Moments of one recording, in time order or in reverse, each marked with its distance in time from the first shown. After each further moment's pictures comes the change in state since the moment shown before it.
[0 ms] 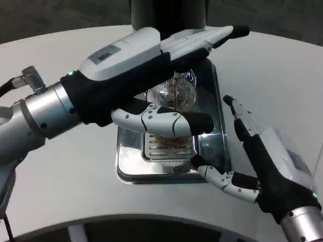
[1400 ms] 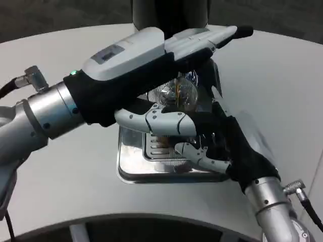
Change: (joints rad) left arm 0.002 0.015 -0.023 -0.032 0.004 0.033 0.024; right arm -0.297 0.070 0.015 0.433 0.218 -0.104 -0.140
